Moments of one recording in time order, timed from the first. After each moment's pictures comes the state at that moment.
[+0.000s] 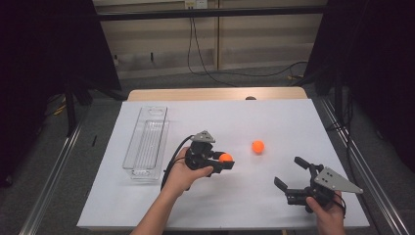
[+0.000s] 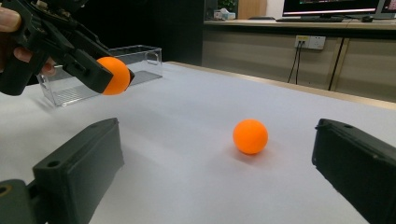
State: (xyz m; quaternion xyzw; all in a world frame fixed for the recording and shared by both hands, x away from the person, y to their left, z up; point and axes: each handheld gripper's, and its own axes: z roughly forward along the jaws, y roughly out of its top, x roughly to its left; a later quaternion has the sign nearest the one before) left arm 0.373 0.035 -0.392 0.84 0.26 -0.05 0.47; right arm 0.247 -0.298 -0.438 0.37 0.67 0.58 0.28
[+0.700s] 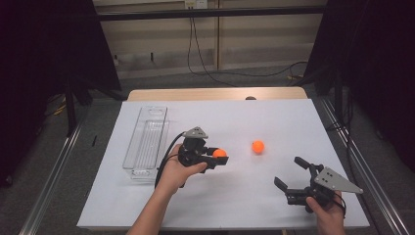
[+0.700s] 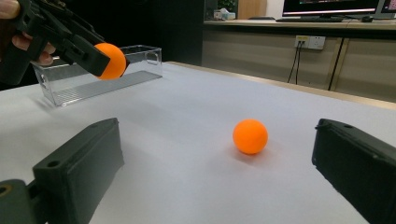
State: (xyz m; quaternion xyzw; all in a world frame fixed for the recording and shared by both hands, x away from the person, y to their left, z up) left arm 0.378 0.052 -0.382 0.84 0.27 -0.04 0.47; right arm 0.247 -0.298 -0.438 0.37 0.67 0.58 0.28
